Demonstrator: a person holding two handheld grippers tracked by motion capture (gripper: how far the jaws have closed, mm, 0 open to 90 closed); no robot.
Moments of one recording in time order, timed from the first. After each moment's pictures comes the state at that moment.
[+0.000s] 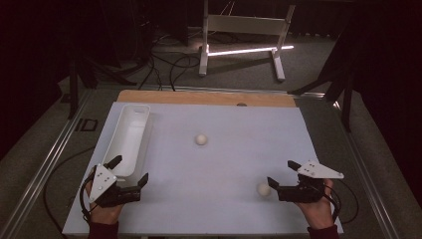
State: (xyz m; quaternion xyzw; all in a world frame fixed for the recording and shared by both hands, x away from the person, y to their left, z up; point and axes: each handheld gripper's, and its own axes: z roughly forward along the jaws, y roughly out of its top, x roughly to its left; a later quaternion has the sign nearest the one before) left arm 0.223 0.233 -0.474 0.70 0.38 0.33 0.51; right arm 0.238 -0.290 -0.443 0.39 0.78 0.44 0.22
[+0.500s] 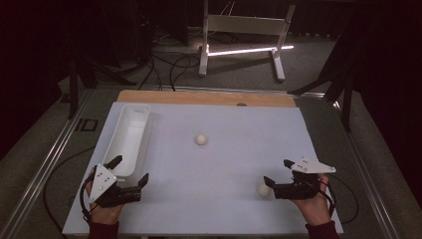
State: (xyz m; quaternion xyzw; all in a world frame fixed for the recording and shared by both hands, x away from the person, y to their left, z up) left arm 0.223 0.233 -0.474 0.70 0.38 0.33 0.51; right arm 0.248 -0.282 -0.444 0.39 0.79 0.42 0.20
